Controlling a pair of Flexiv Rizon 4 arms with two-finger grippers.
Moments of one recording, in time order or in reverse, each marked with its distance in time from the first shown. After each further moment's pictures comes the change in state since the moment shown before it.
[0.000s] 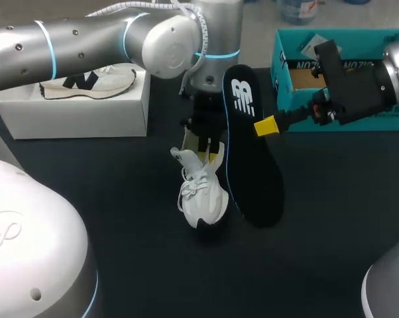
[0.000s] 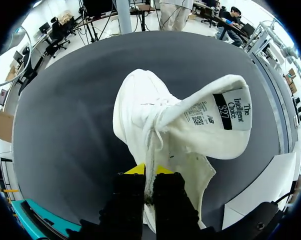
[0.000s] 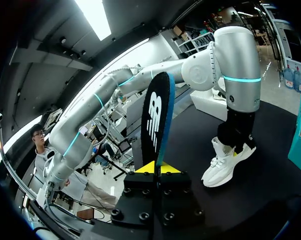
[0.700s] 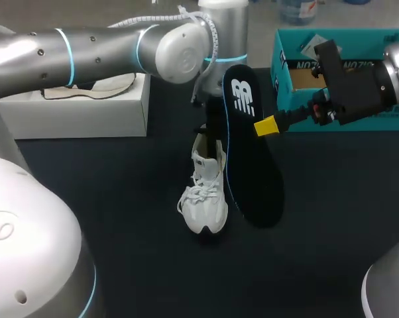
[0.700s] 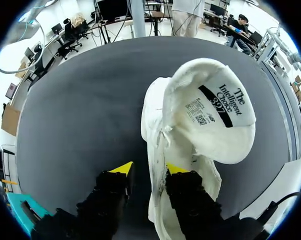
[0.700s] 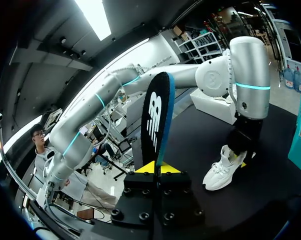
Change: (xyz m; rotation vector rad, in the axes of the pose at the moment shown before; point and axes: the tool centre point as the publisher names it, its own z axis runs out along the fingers) left arm -0.037 0.005 0.015 0.090 -0.092 -0.066; right arm 0.000 0.000 0.000 0.000 0.000 0.000
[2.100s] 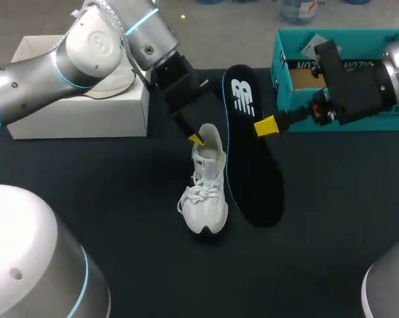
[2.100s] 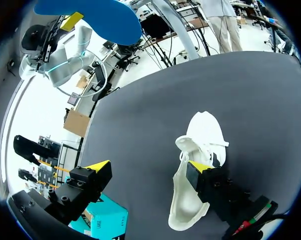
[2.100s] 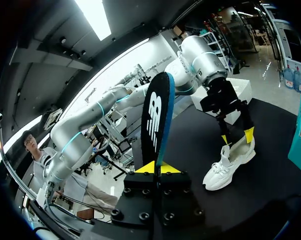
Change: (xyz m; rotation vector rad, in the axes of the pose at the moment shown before) left arm 0.004 -0.043 -0.111 0.058 -0.608 -0.029; right arm 0.000 0.000 0.000 0.000 0.000 0.000
